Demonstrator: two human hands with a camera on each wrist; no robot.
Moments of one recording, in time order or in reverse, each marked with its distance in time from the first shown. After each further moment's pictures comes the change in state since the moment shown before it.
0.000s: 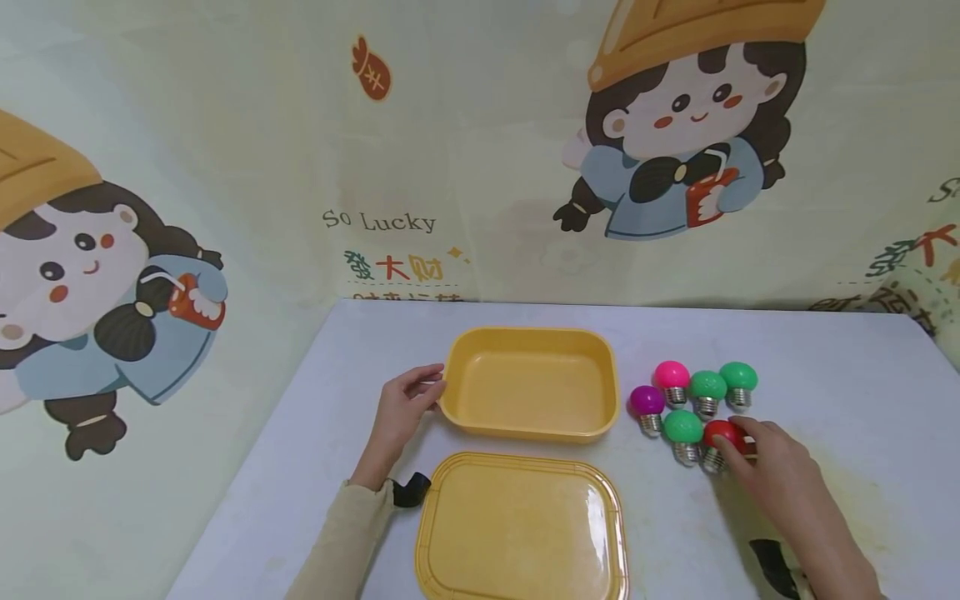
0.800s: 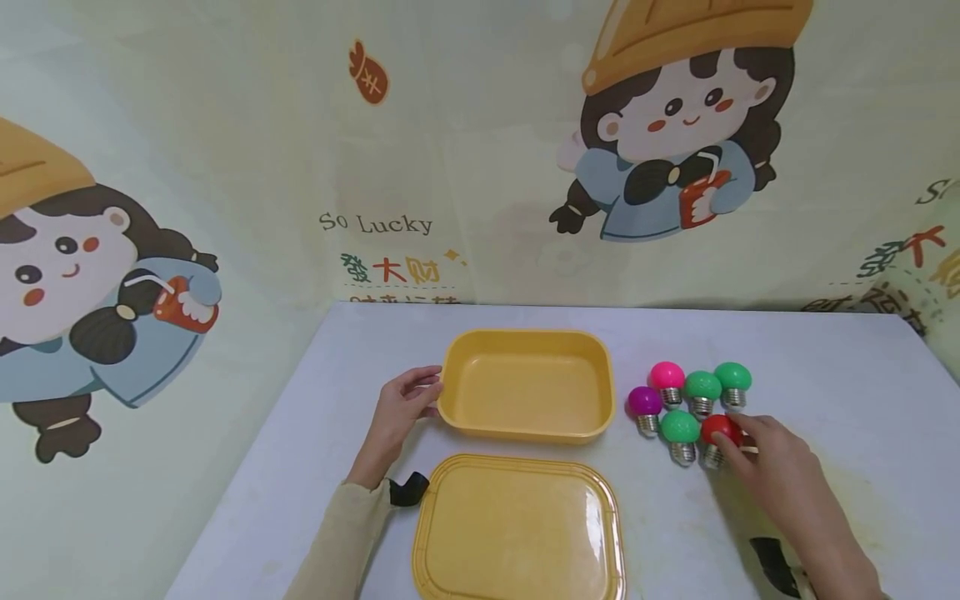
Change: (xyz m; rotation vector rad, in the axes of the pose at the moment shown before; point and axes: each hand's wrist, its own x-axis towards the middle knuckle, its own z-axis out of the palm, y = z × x) left_hand 0.002 -0.004 -0.001 -0.168 -0.052 -0.071; right_hand -0.008 -0.001 0.001 -0.036 0.181 -0.130
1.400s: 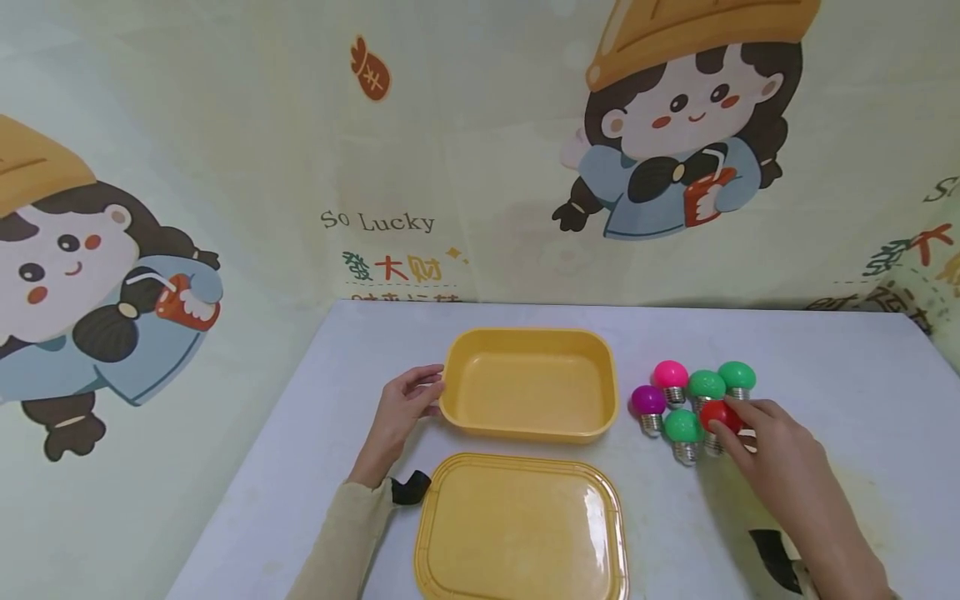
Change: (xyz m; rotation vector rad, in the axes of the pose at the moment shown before) left_hand 0.002 -0.005 -0.002 -0.032 -0.014 0.003; right_hand -0.004 -0.026 -0.011 -0.034 0.114 -0.022
